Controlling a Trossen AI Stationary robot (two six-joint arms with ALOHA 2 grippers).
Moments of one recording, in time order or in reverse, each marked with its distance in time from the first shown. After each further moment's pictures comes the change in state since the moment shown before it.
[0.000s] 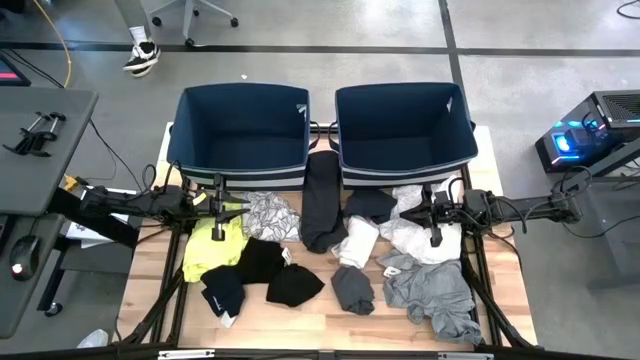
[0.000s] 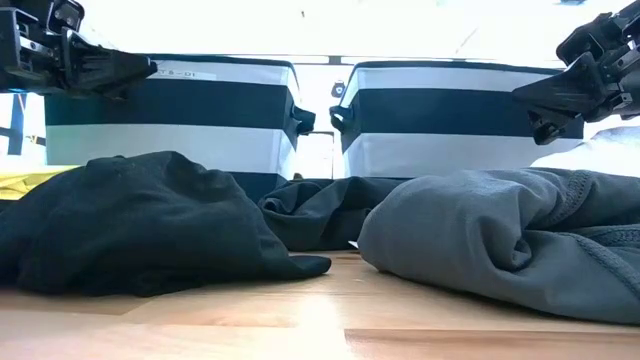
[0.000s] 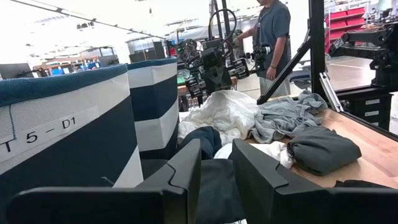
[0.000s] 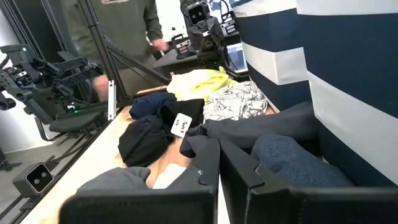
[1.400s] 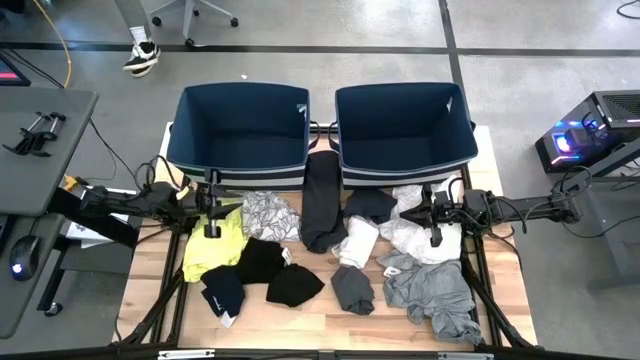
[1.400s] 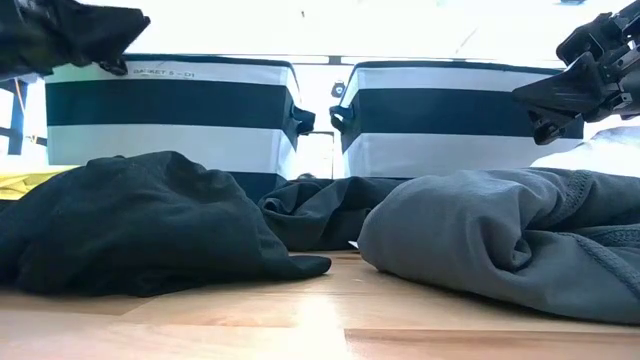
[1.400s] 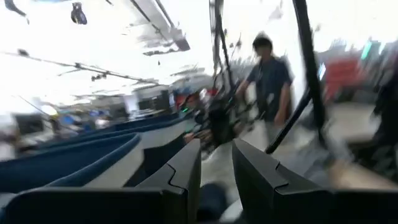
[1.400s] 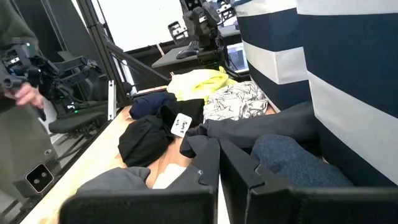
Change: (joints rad) left arm 0.000 0.010 0.000 0.263 0.043 -0.025; right arm 0.000 0.000 0.000 0.000 0.000 0.000
